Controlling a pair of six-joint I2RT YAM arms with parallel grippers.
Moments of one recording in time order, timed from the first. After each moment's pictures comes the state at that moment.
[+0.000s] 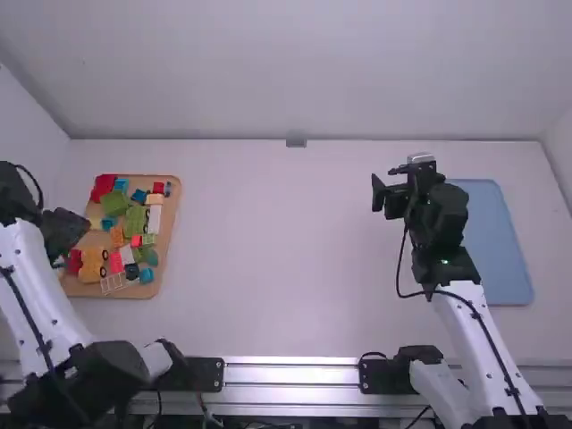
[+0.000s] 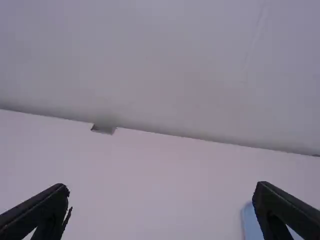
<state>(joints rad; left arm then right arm) 0.74 1.34 1.55 -1.48 -0.16 -0.47 0.07 1.03 0.71 0.06 -0.12 -0.08</state>
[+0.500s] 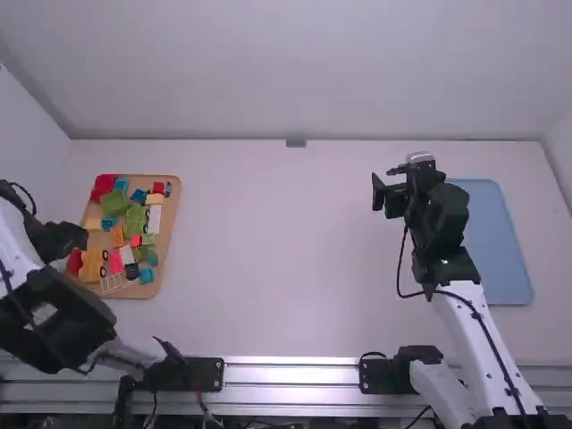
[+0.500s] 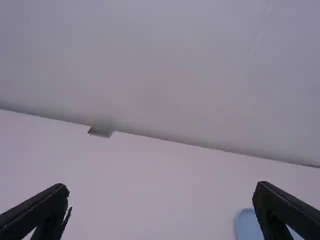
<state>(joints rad) 0.85 1.65 1.55 -1.45 -0.09 -0.41 0.07 1.03 0.71 0.07 -0.12 -0.13</state>
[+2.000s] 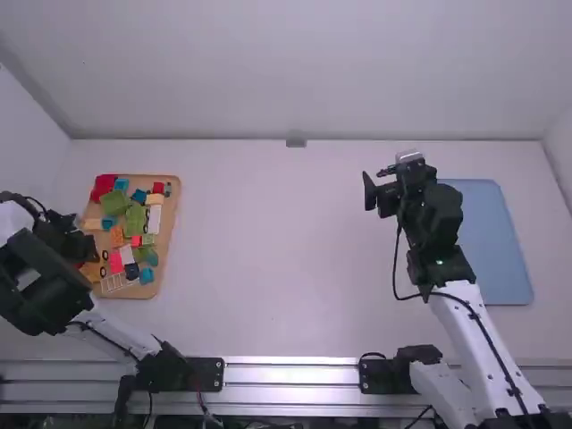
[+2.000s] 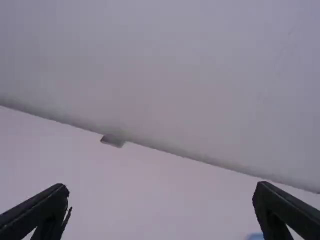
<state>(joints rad) 0.89 1.93 1.48 -1.12 0.01 0.58 0.13 1.03 0.71 0.12 -0.13 -0.16</state>
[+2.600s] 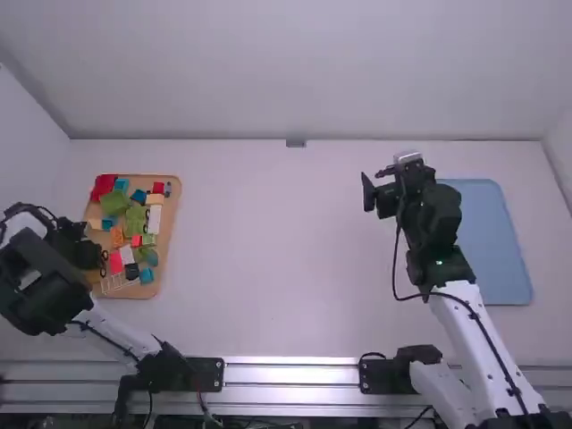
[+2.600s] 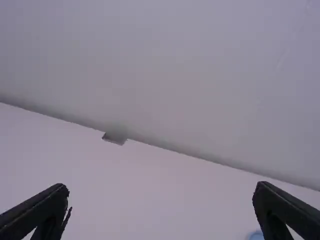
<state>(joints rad) 0.89 1.93 1.33 -0.92 0.00 0.65 0.13 1.03 0.71 0.11 -0.12 -0.16</state>
